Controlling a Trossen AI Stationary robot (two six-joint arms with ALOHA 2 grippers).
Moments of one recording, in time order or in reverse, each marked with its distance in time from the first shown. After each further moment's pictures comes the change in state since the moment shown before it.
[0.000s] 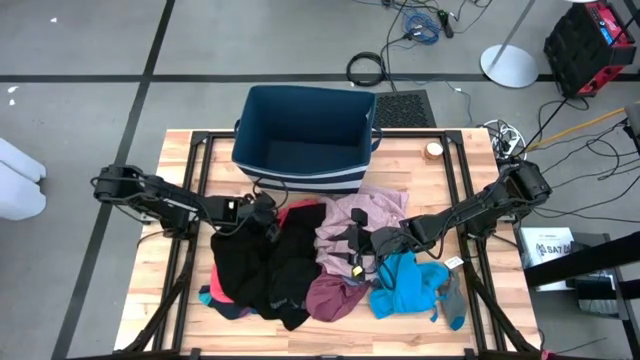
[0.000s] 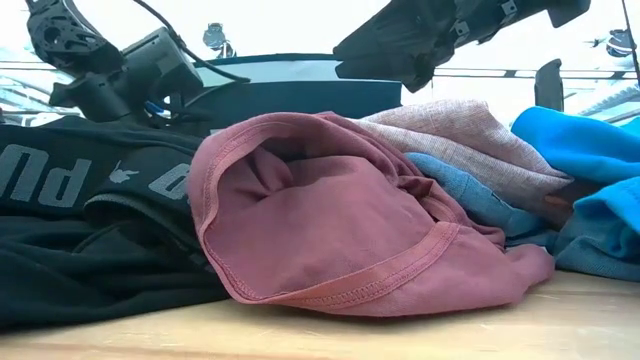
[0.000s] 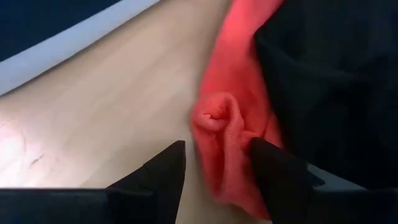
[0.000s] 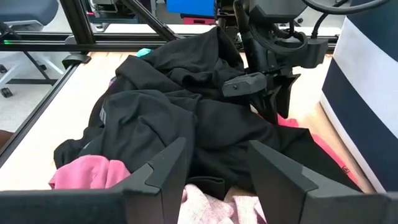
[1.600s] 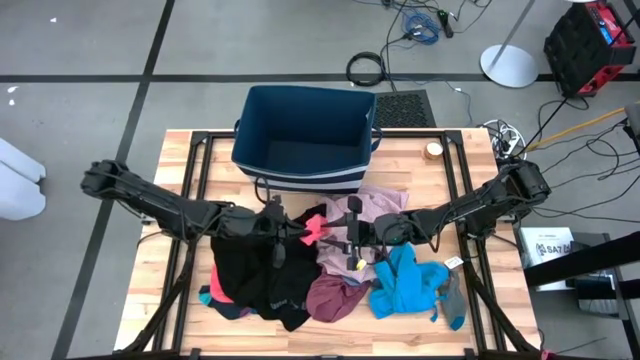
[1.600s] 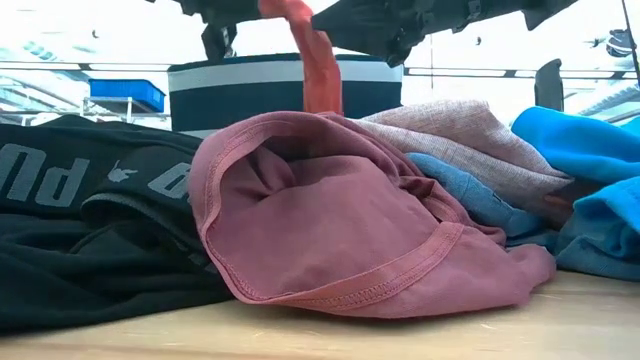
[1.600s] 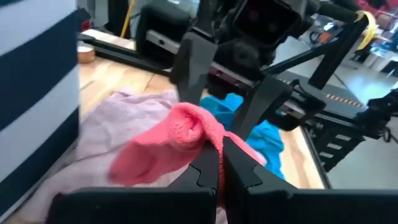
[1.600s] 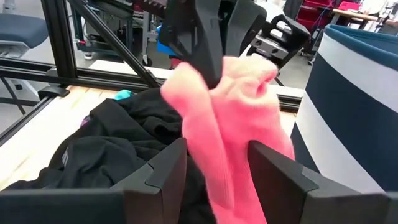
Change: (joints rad) left arm -0.282 -0.168 0.325 0.220 -0.049 0.334; right arm -0.065 0.000 0.001 0.198 -0.002 -0.219
